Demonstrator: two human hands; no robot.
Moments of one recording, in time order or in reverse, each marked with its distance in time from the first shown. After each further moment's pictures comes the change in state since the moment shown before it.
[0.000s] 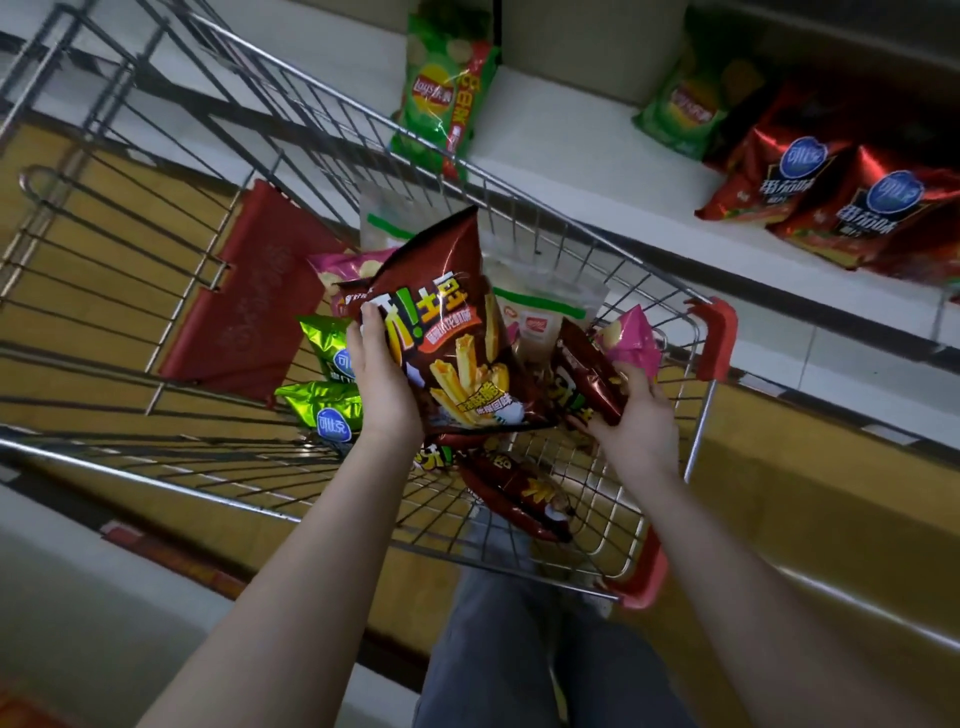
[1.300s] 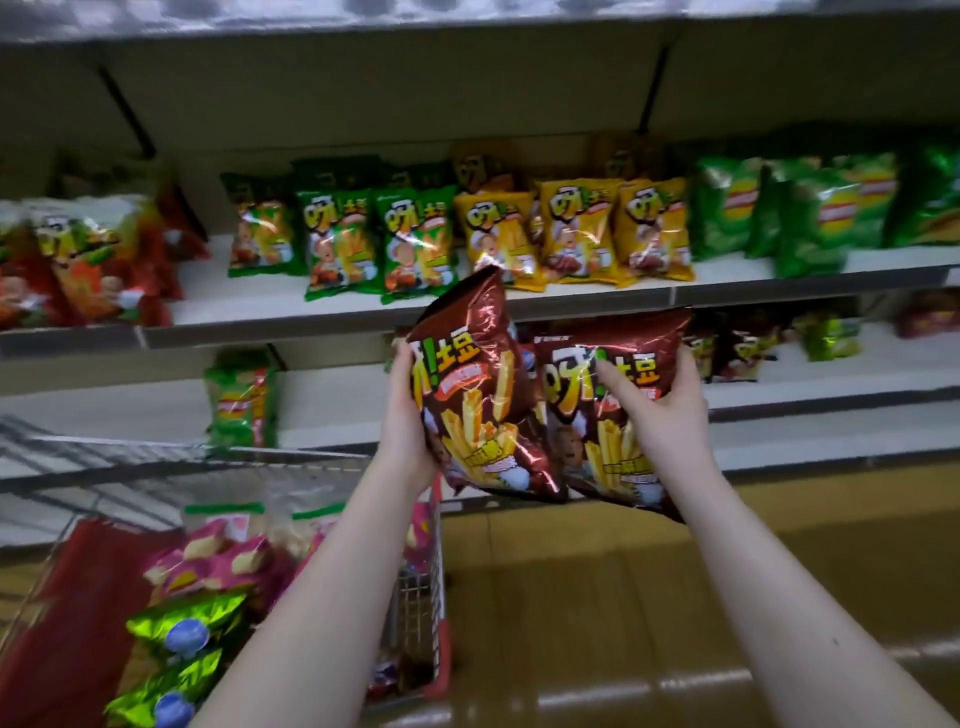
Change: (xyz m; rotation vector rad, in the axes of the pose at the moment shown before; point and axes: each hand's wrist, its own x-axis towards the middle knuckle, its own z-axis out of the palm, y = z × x) left_hand -0.278 0.048 0.209 0.139 -0.942 -0.090; right_hand -0.147 0.068 -0.355 0.797 0.724 -0.084
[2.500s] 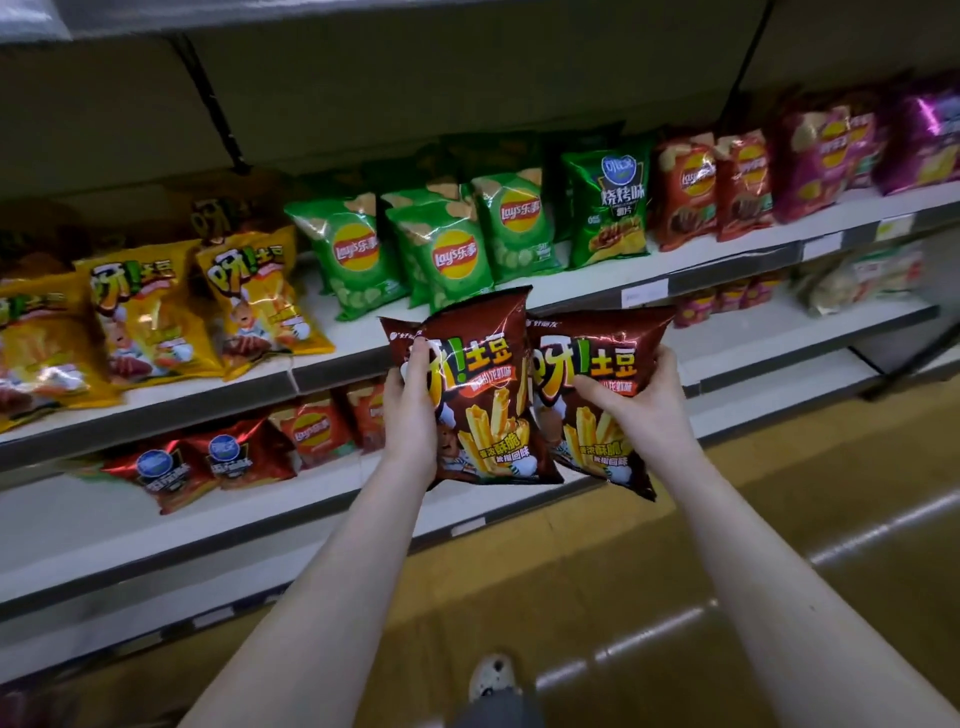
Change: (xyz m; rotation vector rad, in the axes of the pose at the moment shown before) left_hand 0.175 -0.251 0.498 0.326 0.095 0.063; right_hand 0.311 0.178 -0.444 -0.119 0.099 0.151
